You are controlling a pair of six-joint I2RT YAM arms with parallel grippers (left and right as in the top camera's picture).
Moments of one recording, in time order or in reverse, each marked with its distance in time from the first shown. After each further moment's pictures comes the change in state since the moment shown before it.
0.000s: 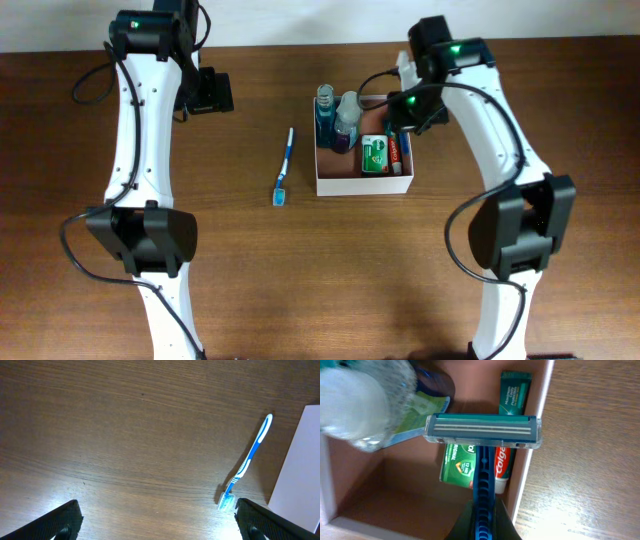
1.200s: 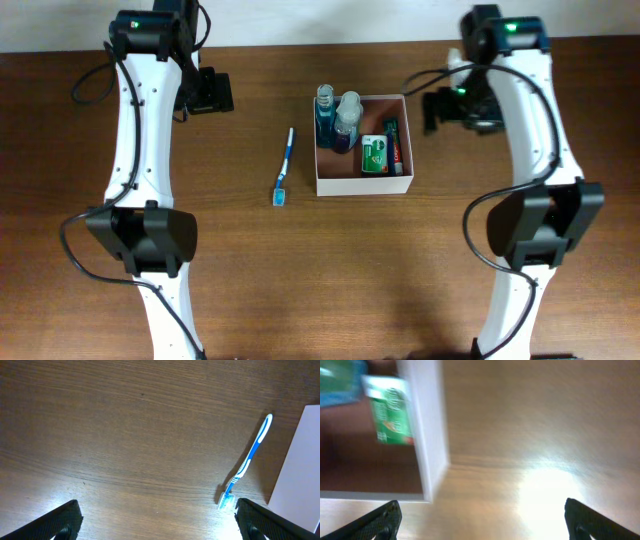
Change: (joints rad) left arm 0.000 0.000 0.000 0.000 0.000 0.000; right arm -0.176 0.029 0.214 -0.387 0.109 -0.012
